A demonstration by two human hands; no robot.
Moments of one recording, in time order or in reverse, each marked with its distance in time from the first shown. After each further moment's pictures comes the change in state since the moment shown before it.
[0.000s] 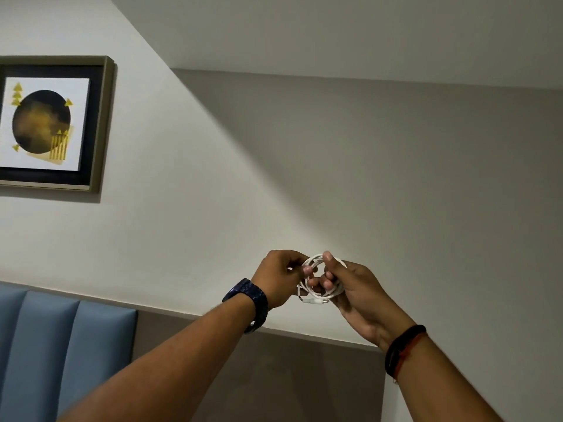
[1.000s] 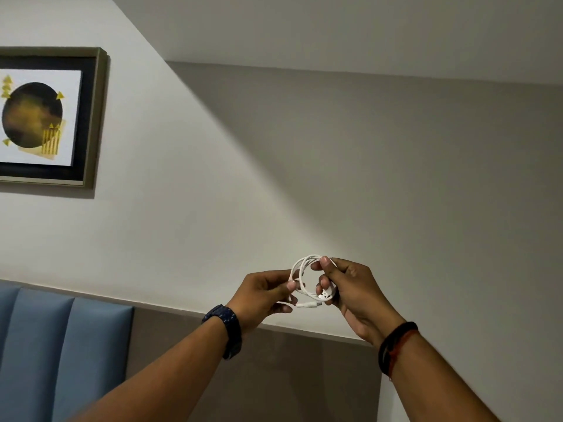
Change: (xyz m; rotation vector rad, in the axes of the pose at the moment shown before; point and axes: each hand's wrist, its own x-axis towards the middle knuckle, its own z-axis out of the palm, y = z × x) left_hand -0.026 -0.040 -0.007 -0.499 -0.112 -0.168; right_hand 0.006 0.012 -0.001 -0.162 0.163 0.005
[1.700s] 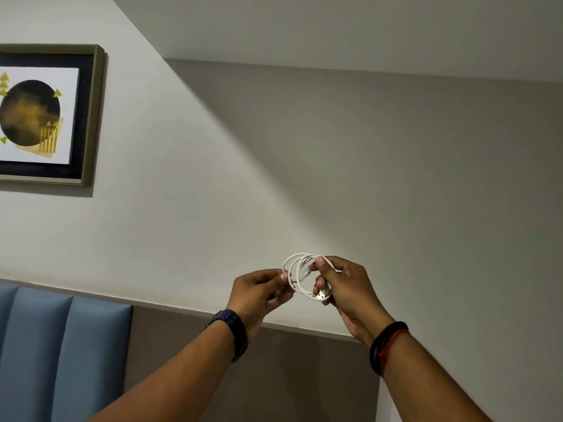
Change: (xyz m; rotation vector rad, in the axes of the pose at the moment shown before) left_hand 0.003 -0.008 0.006 -0.336 0.261 -0.038; right_hand 0.001 0.006 0.007 -0.100 0.075 -0.064
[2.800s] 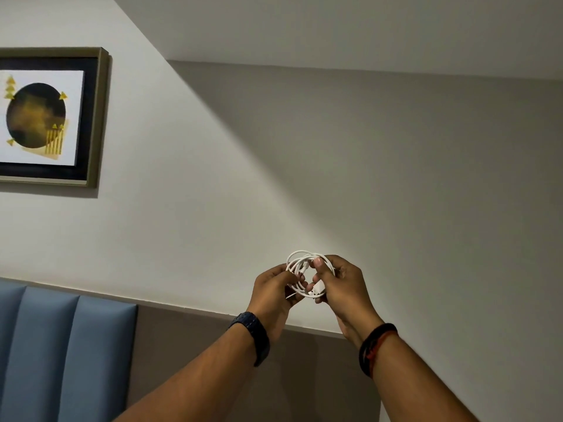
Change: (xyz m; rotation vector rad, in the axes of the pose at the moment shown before) left_hand -0.011 0.000 0.033 -0.034 0.008 0.003; right_hand 0.000 0.007 0.014 -0.018 0.069 -0.068
